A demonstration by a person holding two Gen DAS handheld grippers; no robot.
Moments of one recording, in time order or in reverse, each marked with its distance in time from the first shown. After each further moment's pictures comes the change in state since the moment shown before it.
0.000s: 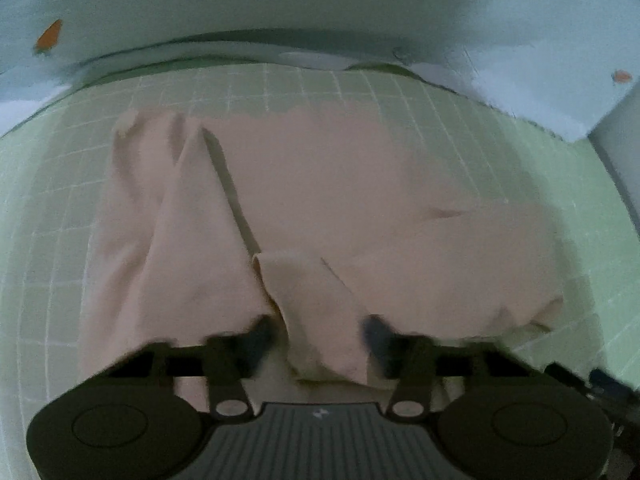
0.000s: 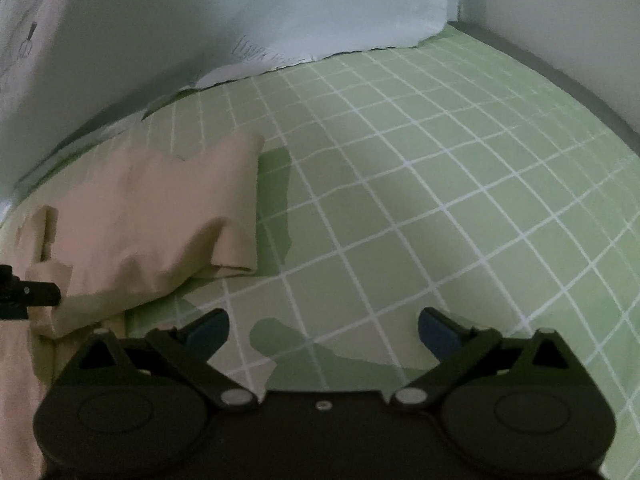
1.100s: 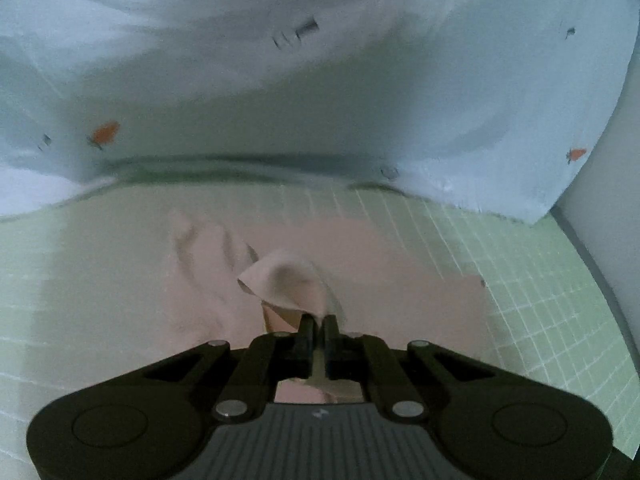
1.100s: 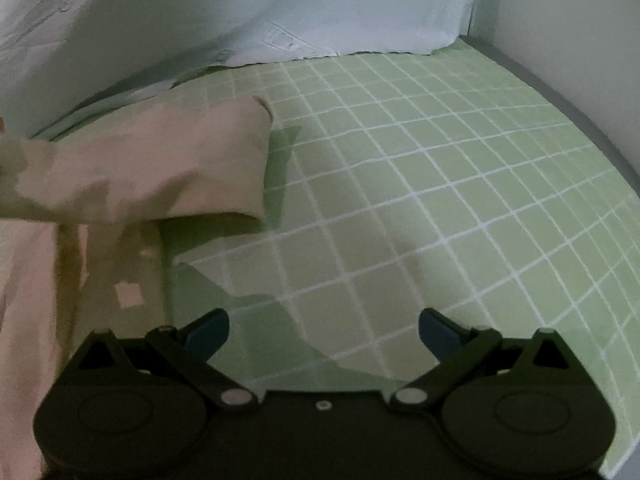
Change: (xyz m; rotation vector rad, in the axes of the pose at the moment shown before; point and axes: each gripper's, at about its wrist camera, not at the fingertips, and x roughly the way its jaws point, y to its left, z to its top) left arm -0.098 0.037 0.008 -0.029 -0.294 -0.040; right arm -0.046 0.042 -0.041 -0.070 0.009 -0.065
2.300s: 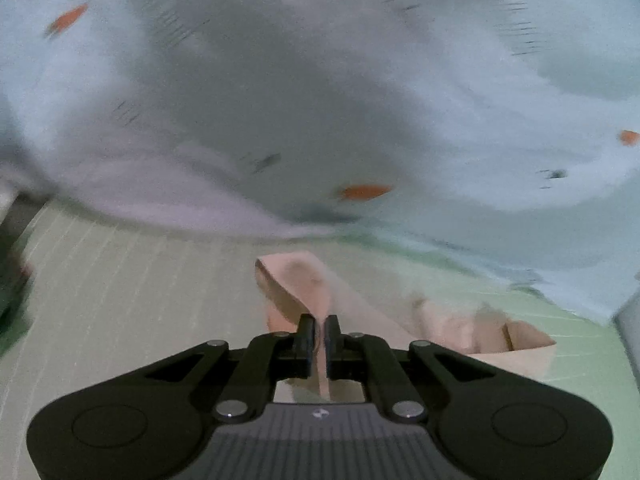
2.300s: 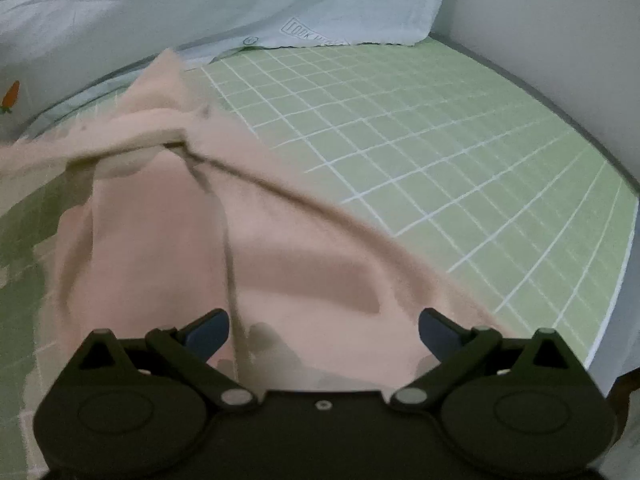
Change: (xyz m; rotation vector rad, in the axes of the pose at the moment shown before) left arm -0.039 0.295 0.018 -0.267 -0.070 0.102; right arm -0.059 0.164 -0.072 0.130 -0.029 -0.213
